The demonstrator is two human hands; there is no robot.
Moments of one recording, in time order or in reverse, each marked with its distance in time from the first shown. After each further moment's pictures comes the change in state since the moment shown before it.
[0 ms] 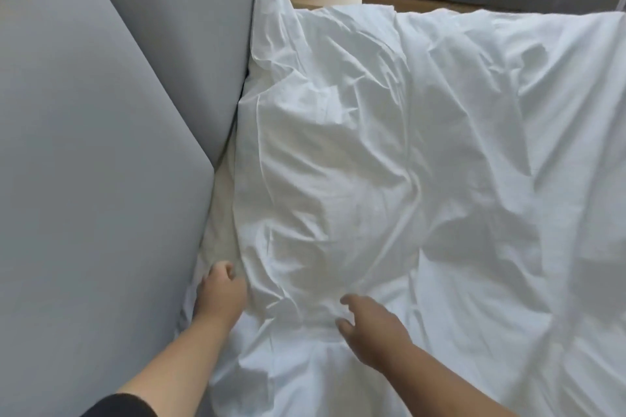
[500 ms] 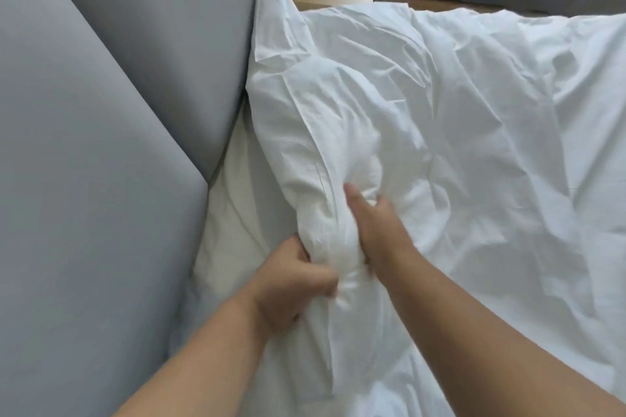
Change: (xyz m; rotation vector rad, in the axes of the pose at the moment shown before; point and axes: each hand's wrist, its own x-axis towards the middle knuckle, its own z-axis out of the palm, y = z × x) left_hand -0.028 0.131 -0.007 -0.837 -0.807 0.399; right_hand 0.111 -0.082 -0.132 0.984 0.384 0.064
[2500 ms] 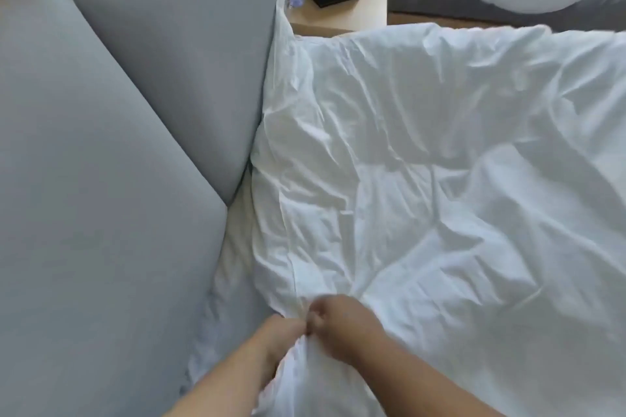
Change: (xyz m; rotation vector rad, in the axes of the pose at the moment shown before) left_hand -0.001 -0.056 -0.053 0.070 0.450 -0.551; right_hand -0.045 0.057 0.049 -0.948 -0.551 -0.082
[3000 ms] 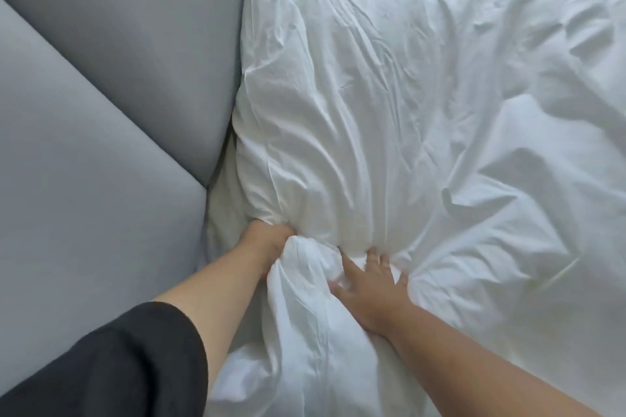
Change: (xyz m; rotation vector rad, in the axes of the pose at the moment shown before) left_hand 0.097 0.089 -0.012 0.151 0.258 0.180; right_hand 0.068 0.069 0.008 -0.078 0.051 0.142
